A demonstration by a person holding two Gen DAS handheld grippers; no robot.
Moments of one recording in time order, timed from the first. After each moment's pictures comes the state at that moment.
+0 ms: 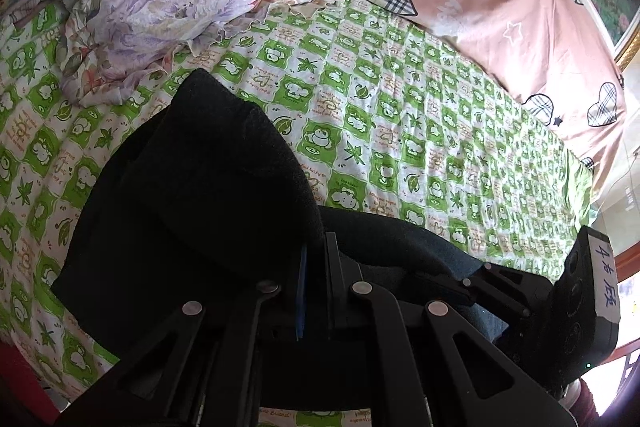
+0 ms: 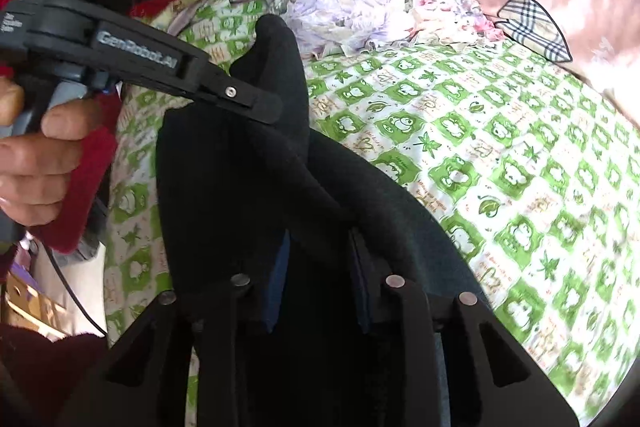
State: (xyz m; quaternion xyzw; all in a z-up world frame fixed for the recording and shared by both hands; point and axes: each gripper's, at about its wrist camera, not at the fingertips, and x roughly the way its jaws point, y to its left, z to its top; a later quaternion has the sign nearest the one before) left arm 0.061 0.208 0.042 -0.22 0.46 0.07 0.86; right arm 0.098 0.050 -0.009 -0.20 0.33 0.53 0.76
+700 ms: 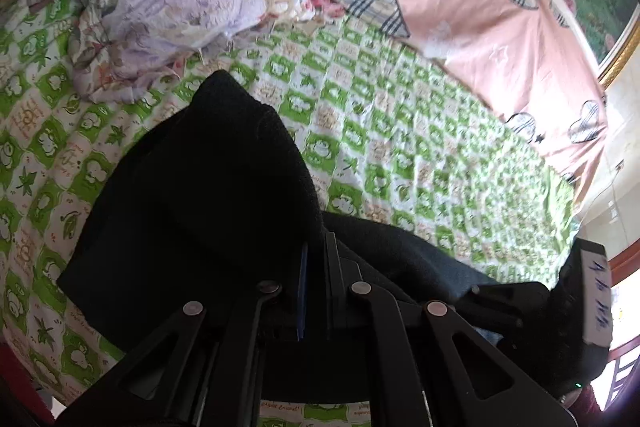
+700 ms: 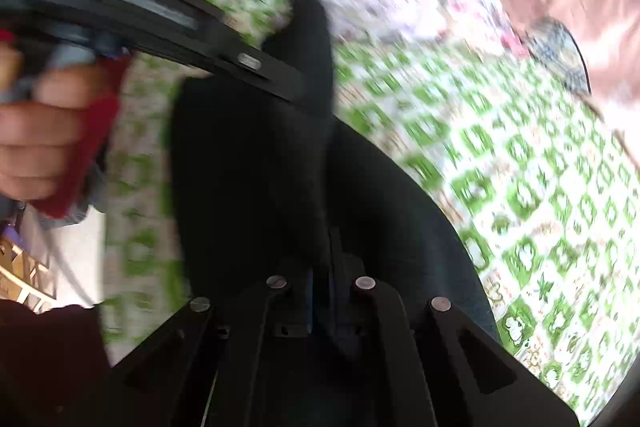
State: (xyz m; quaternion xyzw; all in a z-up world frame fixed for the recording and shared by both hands) left arm 0.027 0.224 0.052 -0.26 0.41 0.05 0.87; right arm 0.052 0.070 0.015 -0.27 0.30 0.54 0.74
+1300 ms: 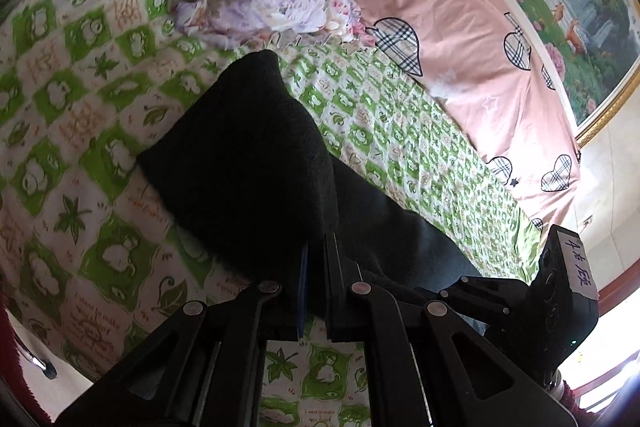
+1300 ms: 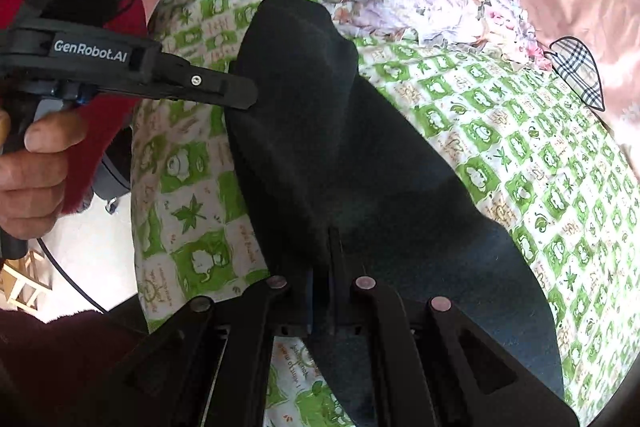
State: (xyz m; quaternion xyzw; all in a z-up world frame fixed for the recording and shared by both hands) left arm -0.085 0.260 0.005 -0.35 0.34 0.06 0.87; right arm 0.003 0.097 -0.008 -0.30 0.32 0.52 0.73
